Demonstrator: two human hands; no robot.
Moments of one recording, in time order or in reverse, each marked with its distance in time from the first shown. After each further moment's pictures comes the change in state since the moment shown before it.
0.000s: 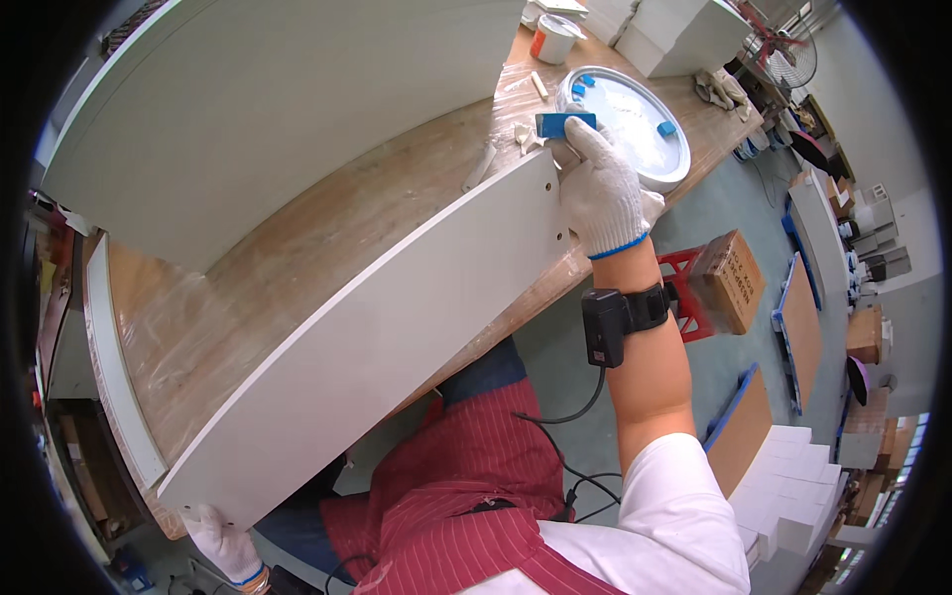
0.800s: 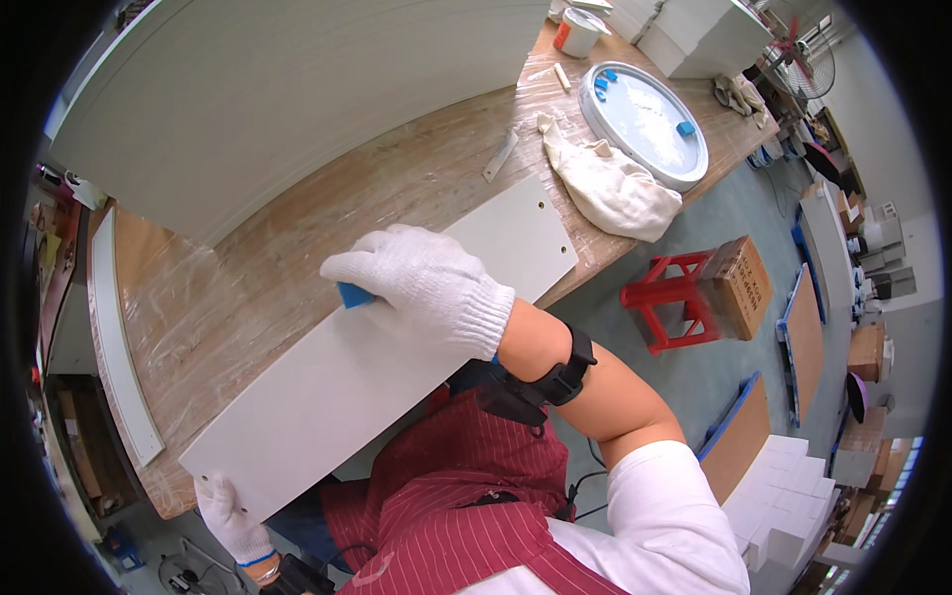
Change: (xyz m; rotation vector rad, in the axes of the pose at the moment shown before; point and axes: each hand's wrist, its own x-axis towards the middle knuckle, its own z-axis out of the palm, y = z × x) left_hand 0.001 -0.004 0.037 0.134 0.120 -0.057; right_hand -0.101 0.076 0.121 -1.361 -0.902 -0.450
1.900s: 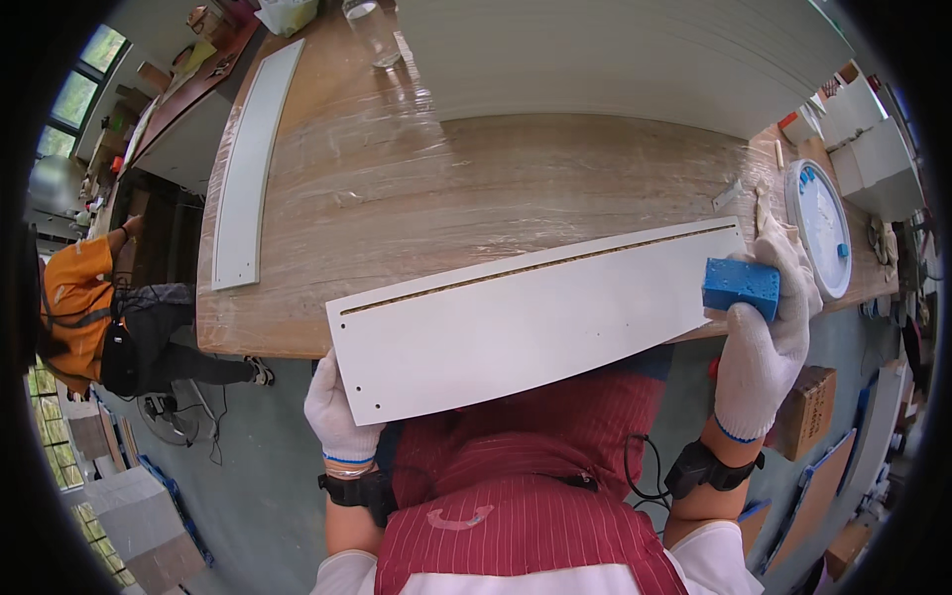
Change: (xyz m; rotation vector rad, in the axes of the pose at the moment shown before) left_hand -0.024 -0.029 0.001 -0.873 0.012 -0.241; right_hand -0.058 -0.068 -0.025 0.668 0.730 0.425
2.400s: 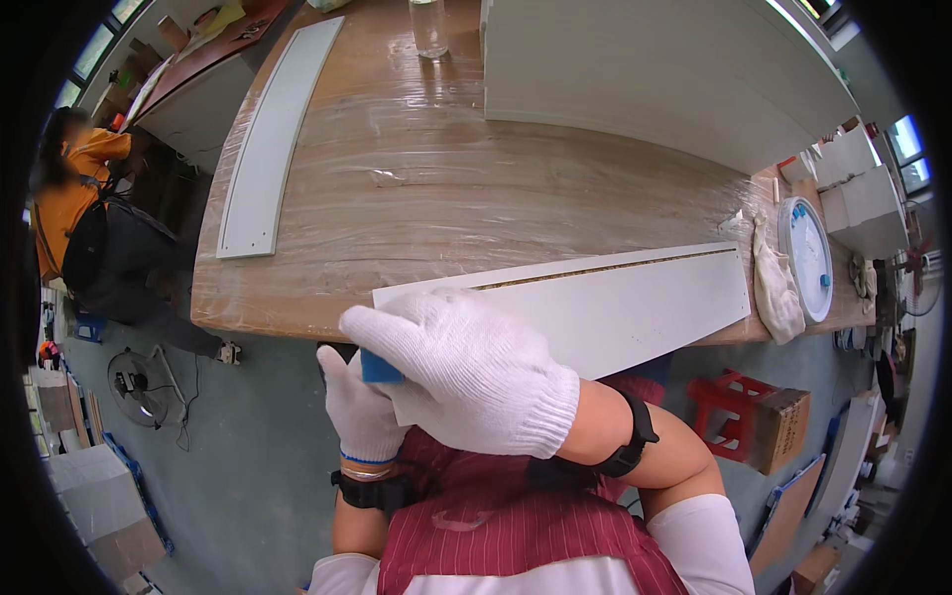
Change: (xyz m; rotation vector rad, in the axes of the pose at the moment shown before) left_hand -0.015 0.015 0.003 0.004 -0.149 -0.118; right_hand -0.079 -0.052 0.202 -0.301 -1.214 -0.520
